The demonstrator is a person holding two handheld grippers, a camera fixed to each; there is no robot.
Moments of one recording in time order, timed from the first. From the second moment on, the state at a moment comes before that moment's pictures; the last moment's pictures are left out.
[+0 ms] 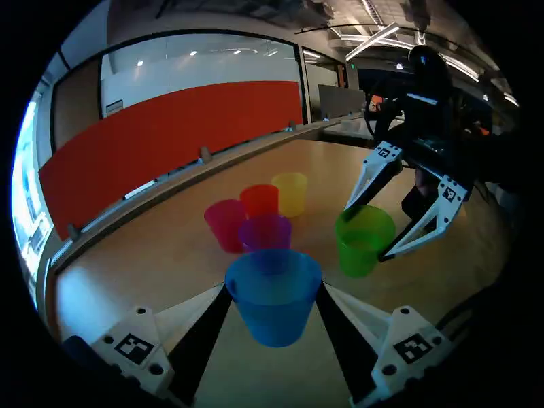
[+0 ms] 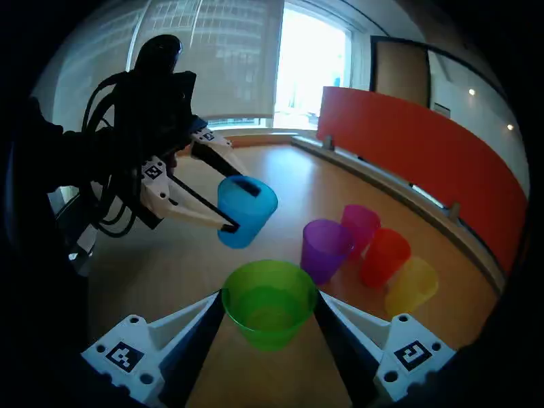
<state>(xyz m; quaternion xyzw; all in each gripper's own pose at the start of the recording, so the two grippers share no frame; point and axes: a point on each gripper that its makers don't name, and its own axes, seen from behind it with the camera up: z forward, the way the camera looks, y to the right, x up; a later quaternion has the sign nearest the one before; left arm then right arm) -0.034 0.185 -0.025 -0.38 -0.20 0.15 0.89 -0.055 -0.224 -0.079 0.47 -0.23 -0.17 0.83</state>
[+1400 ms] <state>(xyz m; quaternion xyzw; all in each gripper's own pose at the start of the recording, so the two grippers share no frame) -0.073 0.184 -0.032 -0.39 -0.23 0.18 0.88 -0.081 -0.208 -0.081 0.47 -0.26 -0.17 0.83</state>
